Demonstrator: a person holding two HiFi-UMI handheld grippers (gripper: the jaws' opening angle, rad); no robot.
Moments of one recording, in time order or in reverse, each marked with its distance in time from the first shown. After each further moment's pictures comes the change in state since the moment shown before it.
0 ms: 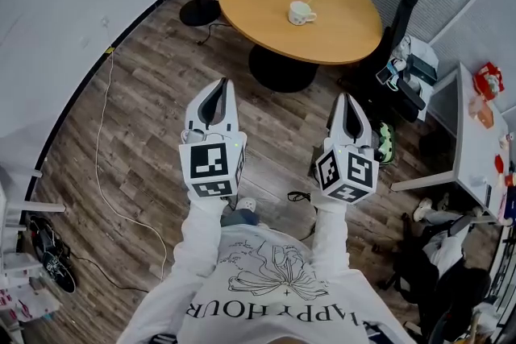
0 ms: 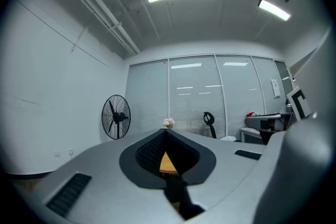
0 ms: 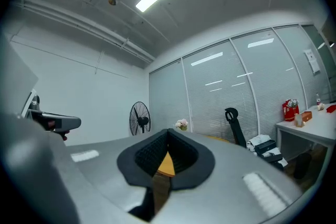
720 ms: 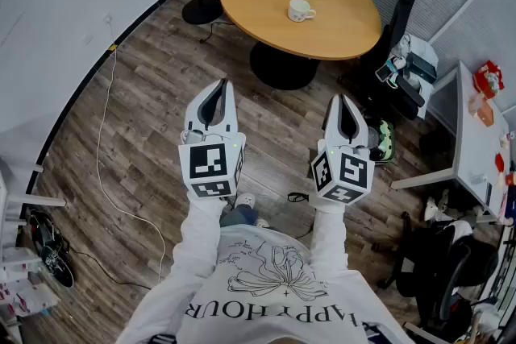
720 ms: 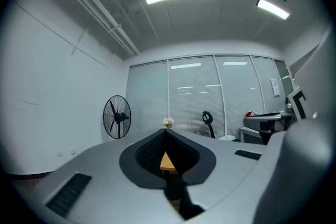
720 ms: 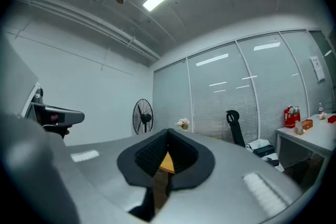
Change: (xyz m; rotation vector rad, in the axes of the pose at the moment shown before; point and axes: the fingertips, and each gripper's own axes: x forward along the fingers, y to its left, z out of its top) left arm -0.033 -0.021 -0.003 0.006 0.010 0.014; right arm -0.035 0.001 0.000 -0.059 0.021 0.033
